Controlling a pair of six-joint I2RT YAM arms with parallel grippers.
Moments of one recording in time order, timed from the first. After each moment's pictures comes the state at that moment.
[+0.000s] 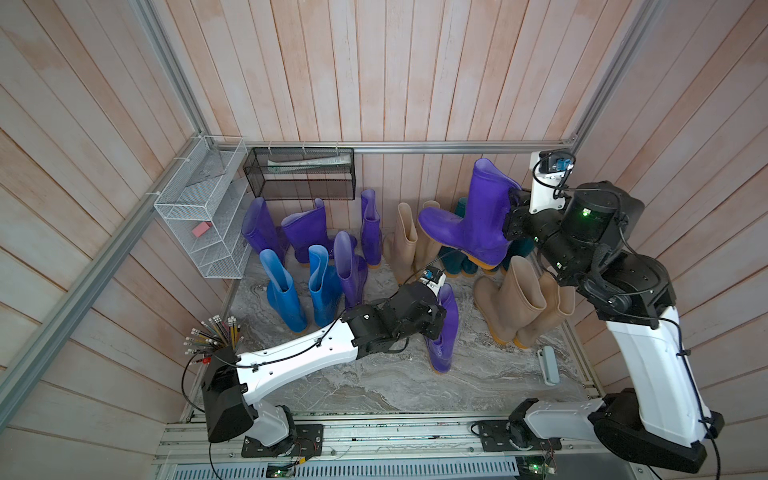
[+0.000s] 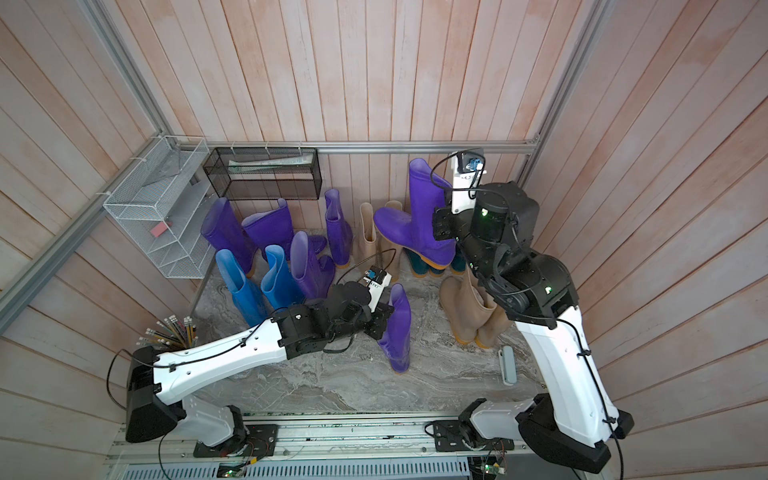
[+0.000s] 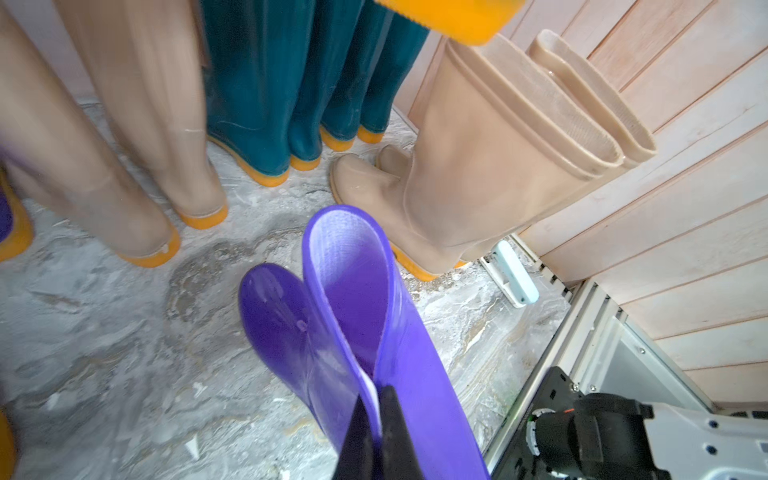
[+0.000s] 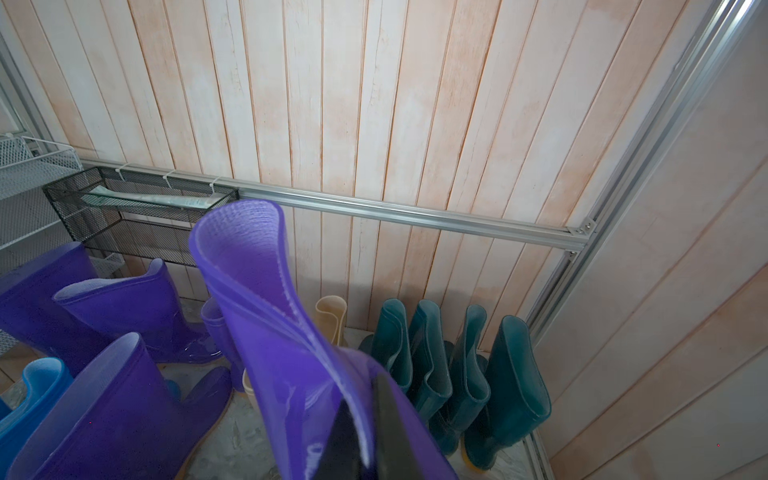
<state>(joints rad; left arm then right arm) -1.08 1.47 1.34 -0.42 -0.15 -0.42 0.65 1.30 2.06 -0.87 0.47 0.00</state>
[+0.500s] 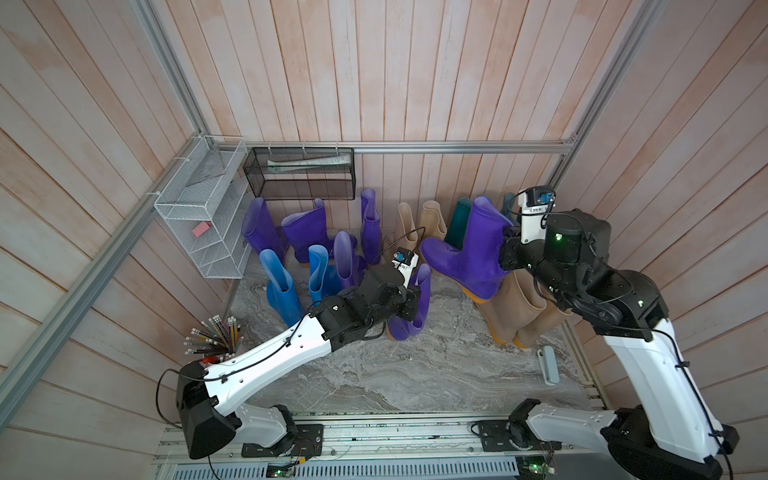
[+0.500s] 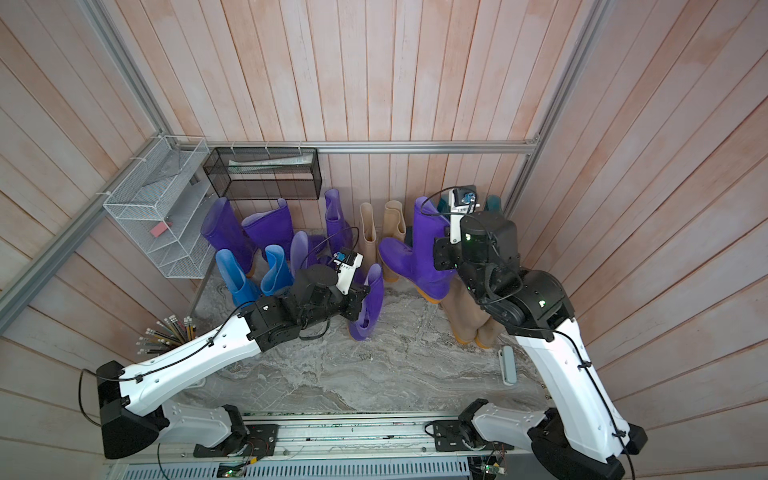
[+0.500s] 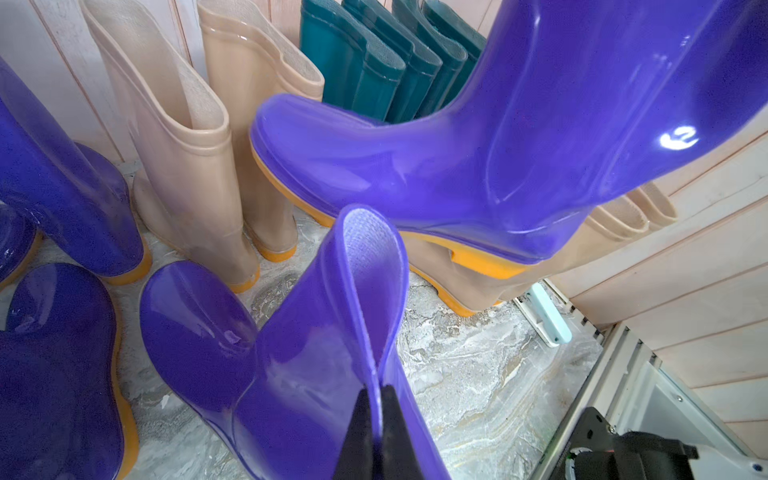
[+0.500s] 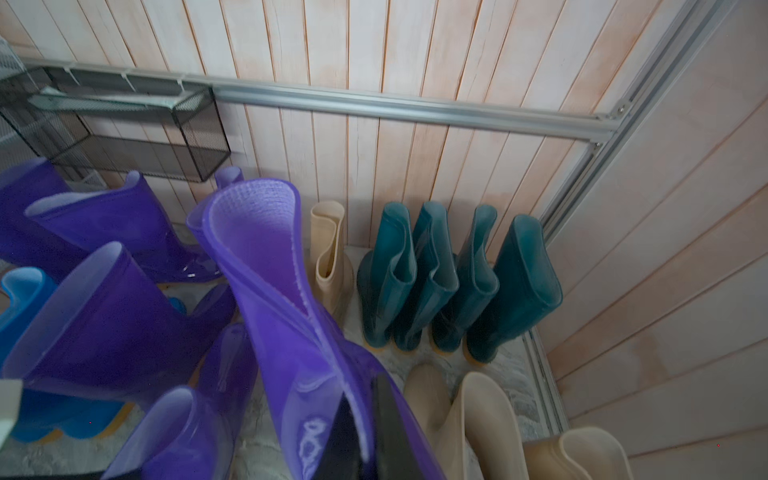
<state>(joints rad) -0.95 1.36 1.31 -0.42 -0.12 -0.34 0.65 1.18 1.81 -1.01 0.47 0.16</state>
